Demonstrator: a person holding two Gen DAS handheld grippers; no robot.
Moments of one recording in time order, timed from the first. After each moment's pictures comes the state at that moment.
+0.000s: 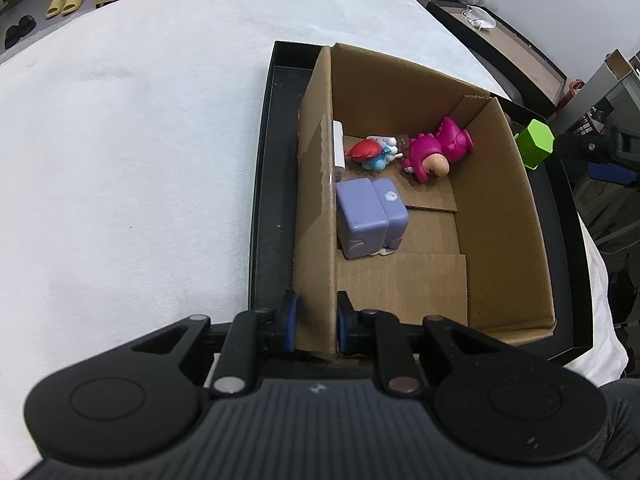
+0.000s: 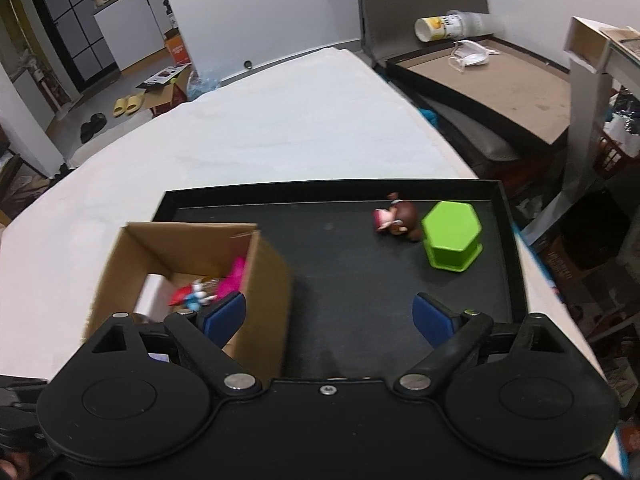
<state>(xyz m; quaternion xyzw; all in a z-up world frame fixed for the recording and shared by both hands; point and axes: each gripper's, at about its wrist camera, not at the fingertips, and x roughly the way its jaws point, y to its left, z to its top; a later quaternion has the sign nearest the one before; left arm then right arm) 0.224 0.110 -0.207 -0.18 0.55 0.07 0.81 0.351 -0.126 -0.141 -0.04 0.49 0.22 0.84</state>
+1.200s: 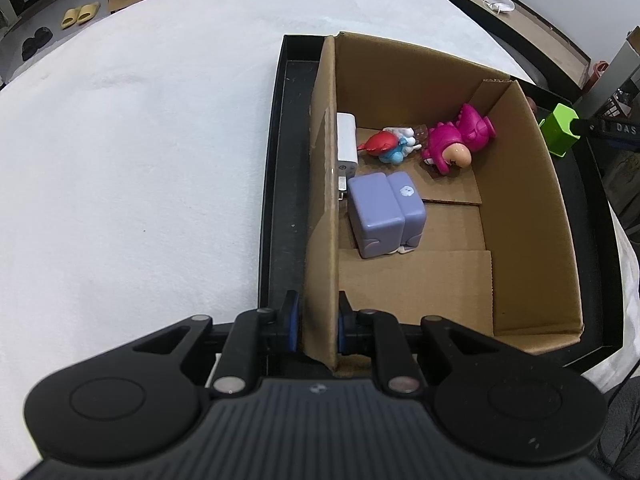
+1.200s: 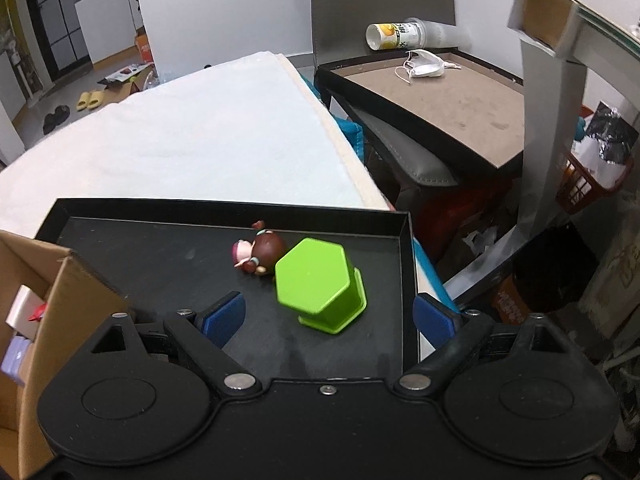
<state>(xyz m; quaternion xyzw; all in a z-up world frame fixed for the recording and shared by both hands) 0.234 0.099 -0.211 -0.14 0.57 0.10 0.80 0.430 -0.181 -0.196 -0.09 0.46 0.19 0.86</state>
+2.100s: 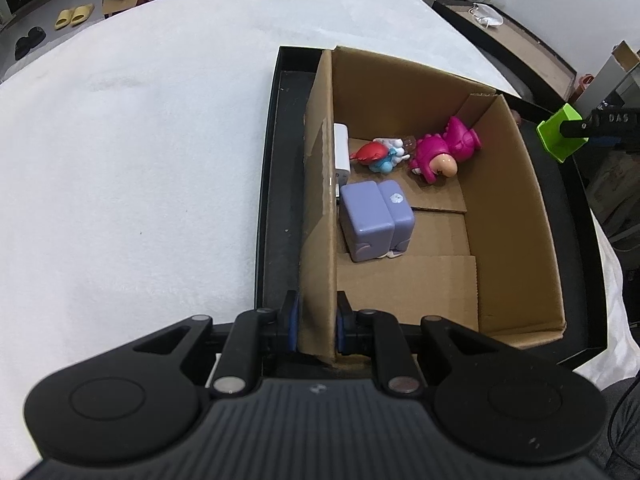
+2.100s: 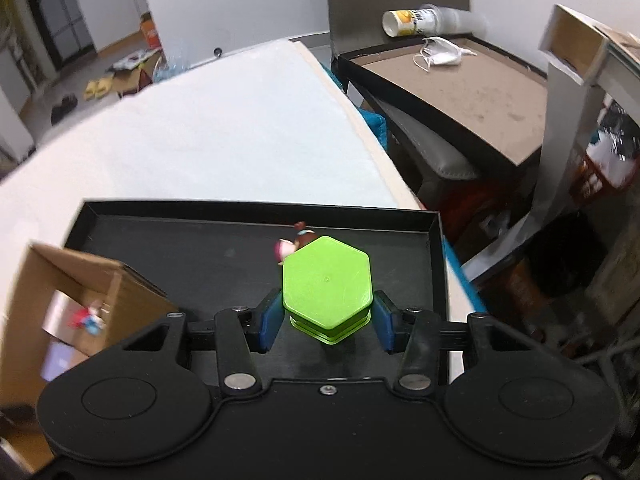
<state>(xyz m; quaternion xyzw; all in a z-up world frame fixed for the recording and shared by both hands) 0.222 0.104 -0.200 -0.16 0.55 0.09 0.82 0.426 -0.159 -0.163 -0.07 0.50 0.20 0.84</state>
